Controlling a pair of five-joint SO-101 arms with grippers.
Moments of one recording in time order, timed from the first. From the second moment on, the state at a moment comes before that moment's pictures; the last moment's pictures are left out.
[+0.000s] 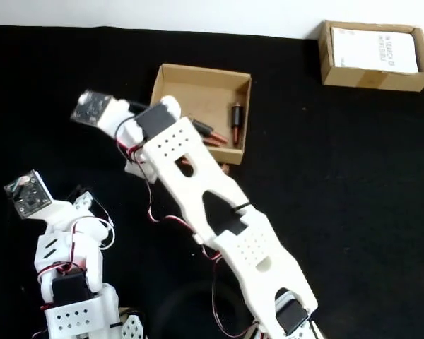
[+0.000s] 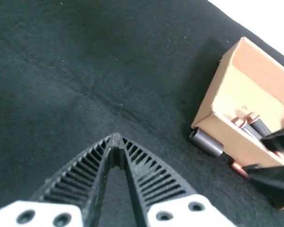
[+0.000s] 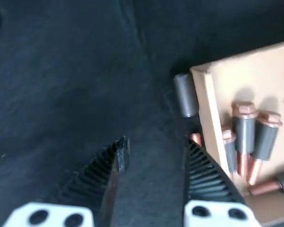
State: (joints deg) left arm -19.5 -102.7 96.2 41.5 21.2; right arm -47.8 45.6 -61.7 97.5 28.8
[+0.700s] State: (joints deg) left arm -19.9 -102.7 96.2 41.5 21.2; right arm -45.8 45.6 -35.6 64.9 33.5
